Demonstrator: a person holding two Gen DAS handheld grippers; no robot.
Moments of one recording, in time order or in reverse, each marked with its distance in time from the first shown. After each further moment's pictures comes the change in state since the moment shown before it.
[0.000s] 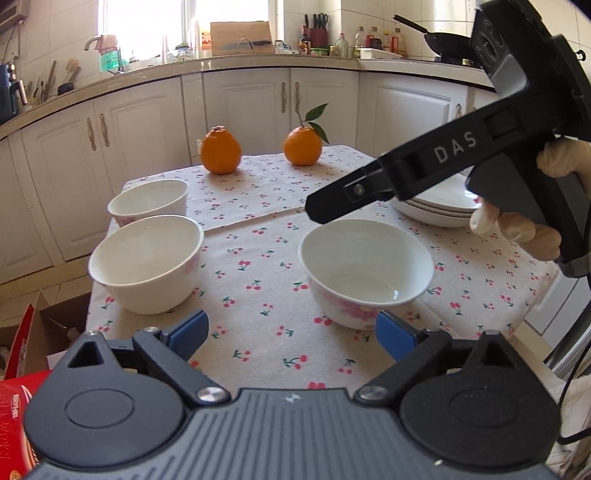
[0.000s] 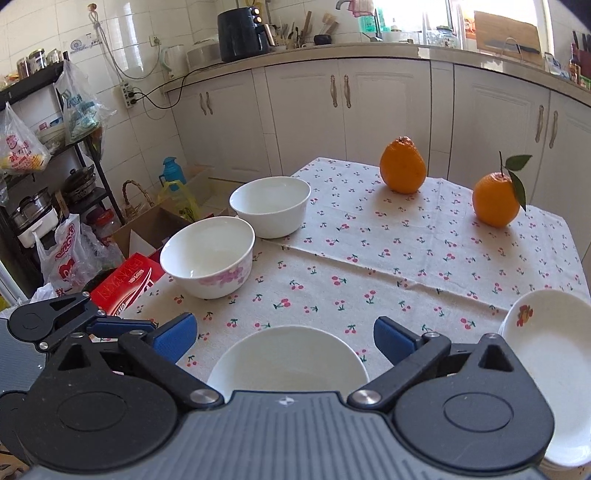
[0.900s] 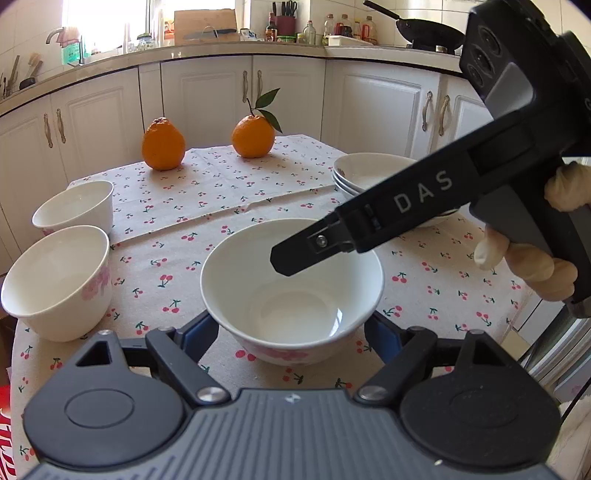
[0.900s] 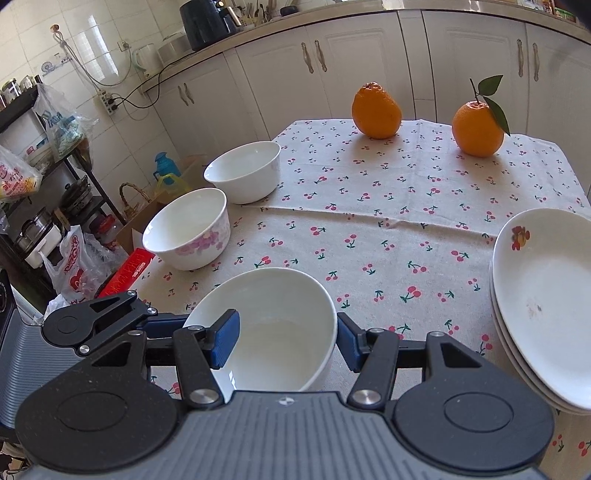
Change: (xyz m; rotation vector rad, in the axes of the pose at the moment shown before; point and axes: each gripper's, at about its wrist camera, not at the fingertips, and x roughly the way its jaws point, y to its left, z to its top) left arm 0.047 -0.046 0.016 0.029 0.038 -0.128; right arm -0.002 -0.041 -0.032 0.175 0.105 0.051
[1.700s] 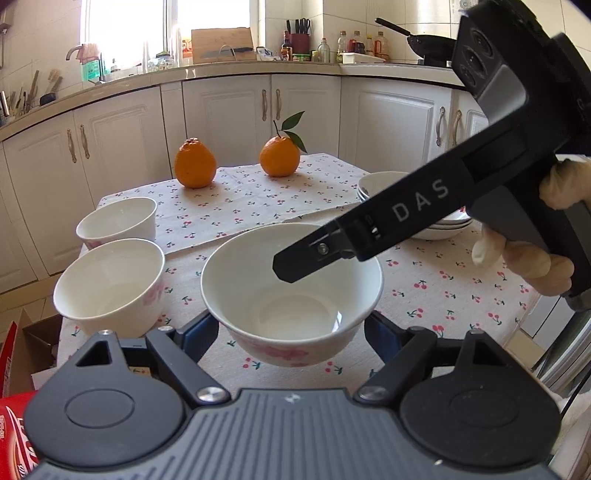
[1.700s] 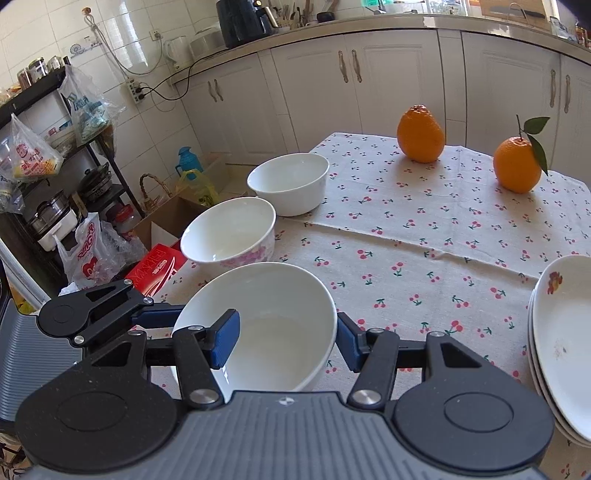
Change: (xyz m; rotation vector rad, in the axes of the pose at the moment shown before) left arm -0.031 0.017 -0.004 0.002 -0.055 0.051; right arm 0.003 0.034 0.014 -0.081 -0.015 0.025
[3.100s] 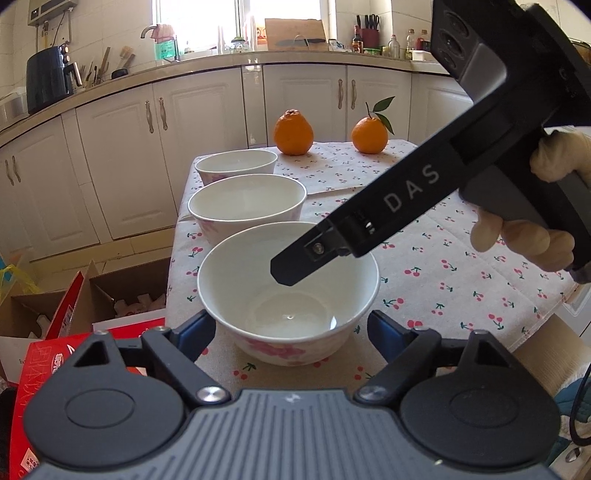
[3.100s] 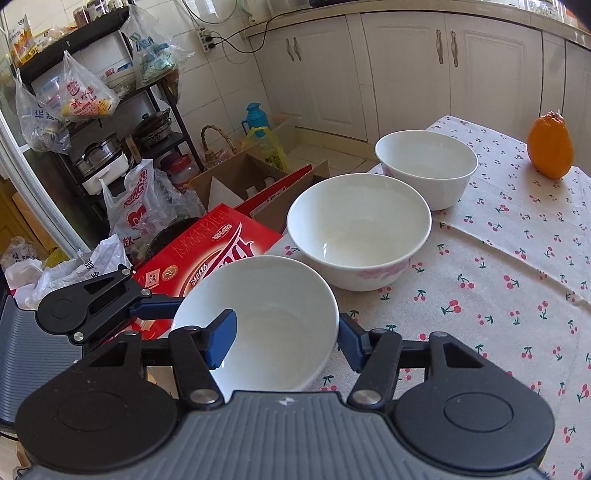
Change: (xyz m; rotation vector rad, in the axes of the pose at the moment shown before) left arm -0.048 0.064 -0.058 -0.089 0.020 0.200; right arm 0.081 0.091 0.018 -0.176 0.123 0.173
